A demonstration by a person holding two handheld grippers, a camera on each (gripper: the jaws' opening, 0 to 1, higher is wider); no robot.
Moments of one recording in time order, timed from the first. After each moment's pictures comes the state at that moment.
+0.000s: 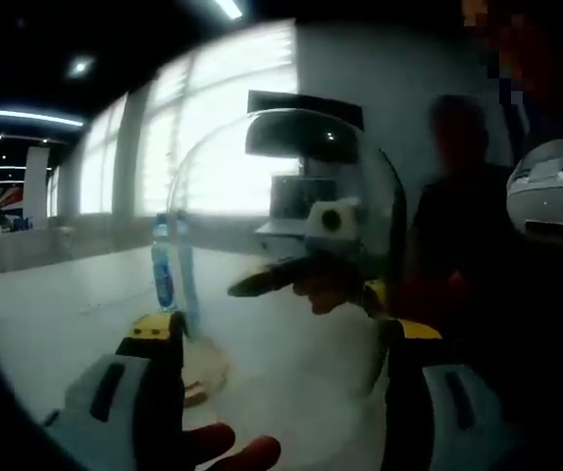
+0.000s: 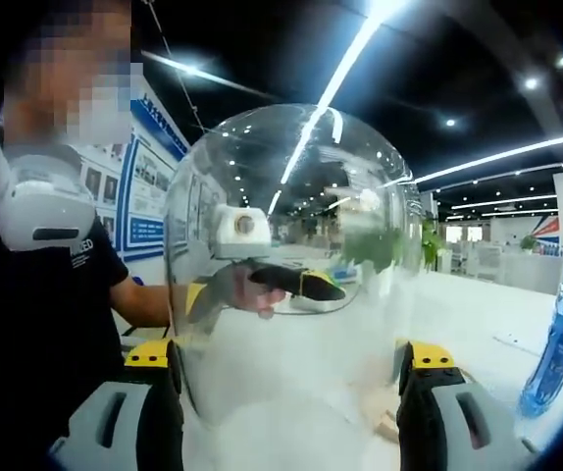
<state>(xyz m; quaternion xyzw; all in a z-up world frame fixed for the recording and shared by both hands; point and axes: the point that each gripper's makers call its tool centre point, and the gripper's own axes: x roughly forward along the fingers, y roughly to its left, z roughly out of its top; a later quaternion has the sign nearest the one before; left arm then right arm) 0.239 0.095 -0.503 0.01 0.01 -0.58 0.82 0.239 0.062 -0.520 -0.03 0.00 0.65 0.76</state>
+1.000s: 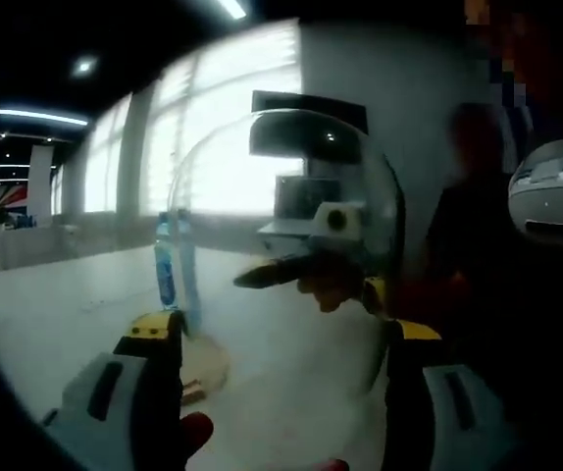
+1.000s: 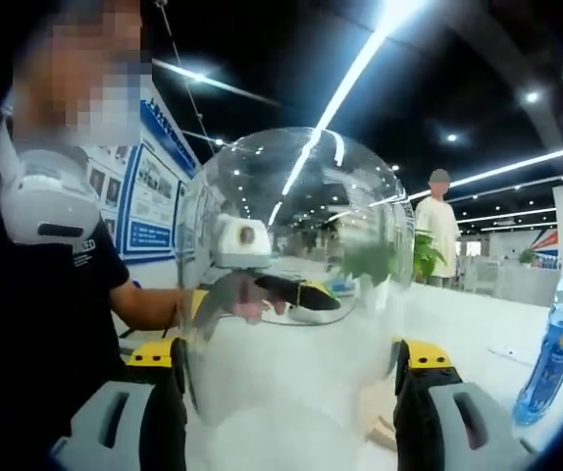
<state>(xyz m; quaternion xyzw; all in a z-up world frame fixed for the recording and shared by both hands) 0.237 0.095 -0.502 0.01 0.01 -0.57 0.82 0.236 0.053 -0.511 -0.02 -0.03 0.65 0.76</state>
